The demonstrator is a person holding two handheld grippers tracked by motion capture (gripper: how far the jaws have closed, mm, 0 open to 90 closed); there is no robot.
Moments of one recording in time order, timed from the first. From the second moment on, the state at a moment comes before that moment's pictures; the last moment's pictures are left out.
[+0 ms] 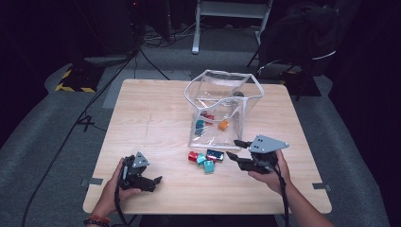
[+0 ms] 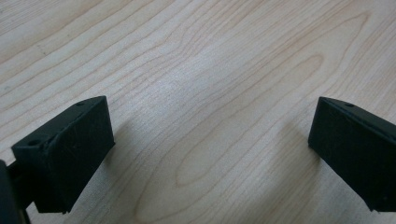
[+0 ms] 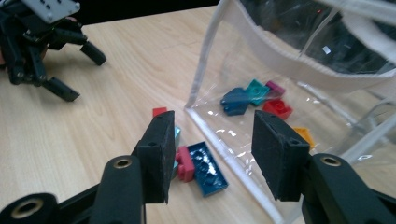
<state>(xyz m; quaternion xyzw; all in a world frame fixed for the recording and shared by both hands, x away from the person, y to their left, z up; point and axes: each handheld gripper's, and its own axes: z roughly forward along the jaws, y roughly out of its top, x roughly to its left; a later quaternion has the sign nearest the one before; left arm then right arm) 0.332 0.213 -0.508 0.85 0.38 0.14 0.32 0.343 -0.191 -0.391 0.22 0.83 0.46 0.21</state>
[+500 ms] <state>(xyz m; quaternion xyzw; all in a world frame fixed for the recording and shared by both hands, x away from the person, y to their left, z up) 0.332 0.213 -0.508 0.85 0.38 0.14 0.32 0.330 -0.156 -0.449 0.20 0.87 0.43 0.16</state>
